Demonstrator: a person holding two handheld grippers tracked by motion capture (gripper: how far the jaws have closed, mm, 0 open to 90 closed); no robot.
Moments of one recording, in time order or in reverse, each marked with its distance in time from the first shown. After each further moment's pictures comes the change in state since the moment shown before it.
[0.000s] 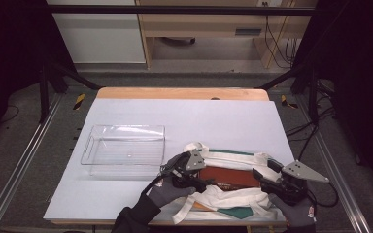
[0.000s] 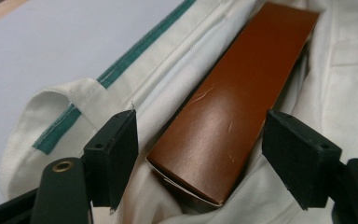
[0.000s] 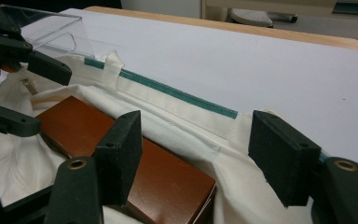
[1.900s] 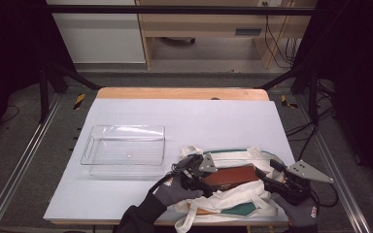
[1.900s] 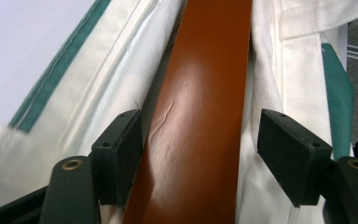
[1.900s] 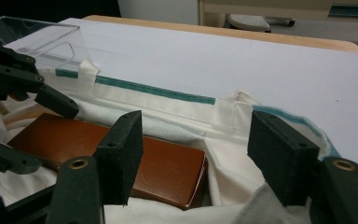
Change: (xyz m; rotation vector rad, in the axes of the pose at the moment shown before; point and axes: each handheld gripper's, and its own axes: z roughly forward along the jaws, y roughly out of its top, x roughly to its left) left arm -0.013 0.018 0.017 0.111 -0.115 0.052; right arm -0.007 -0.001 -0.004 -0.028 0.000 0.022
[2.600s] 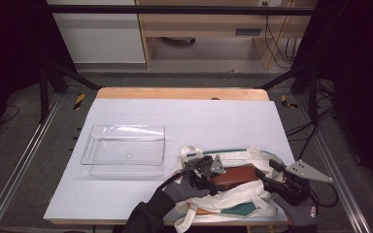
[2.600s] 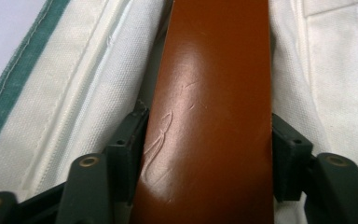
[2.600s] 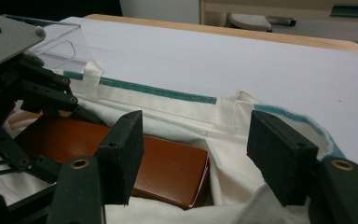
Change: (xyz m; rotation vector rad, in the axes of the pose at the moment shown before) left arm 0.005 0.003 0.031 0.065 -0.028 0.056; right arm 0.000 0.000 0.001 0.001 0.003 -0.005
